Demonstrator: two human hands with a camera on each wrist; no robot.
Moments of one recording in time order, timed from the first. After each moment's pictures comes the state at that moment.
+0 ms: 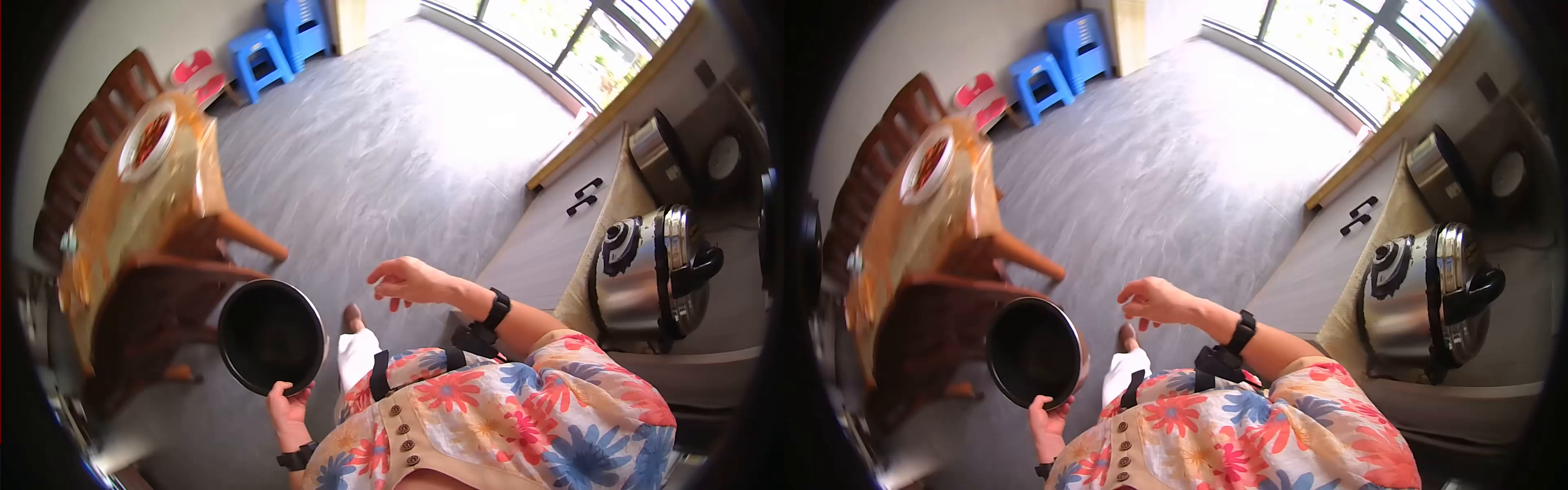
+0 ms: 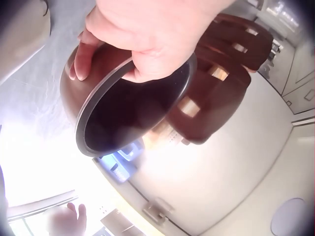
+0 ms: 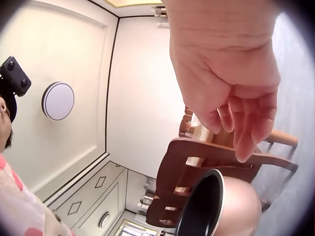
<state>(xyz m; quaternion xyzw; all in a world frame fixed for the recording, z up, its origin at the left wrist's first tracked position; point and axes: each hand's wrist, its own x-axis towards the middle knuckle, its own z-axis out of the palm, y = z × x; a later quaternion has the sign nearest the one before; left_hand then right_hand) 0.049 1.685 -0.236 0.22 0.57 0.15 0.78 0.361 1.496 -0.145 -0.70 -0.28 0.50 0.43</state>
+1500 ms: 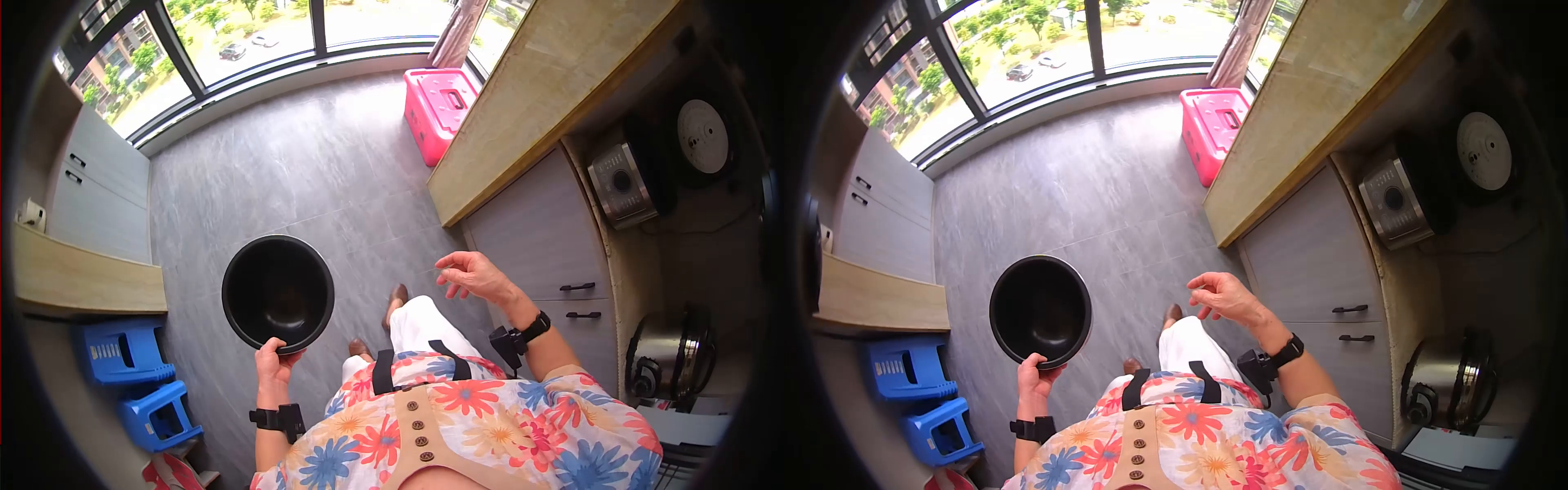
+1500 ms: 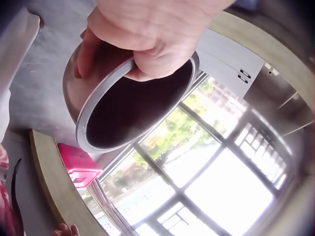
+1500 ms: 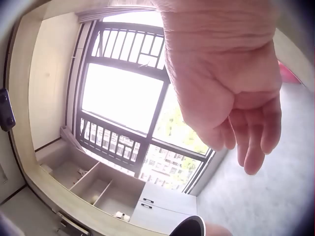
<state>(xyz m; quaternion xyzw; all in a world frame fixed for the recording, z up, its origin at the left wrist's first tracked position) 1.248 1.665 -0.238 0.54 0.30 -0.31 0.72 1.096 1.287 -0.141 -0.68 0.29 0.12 0.66</state>
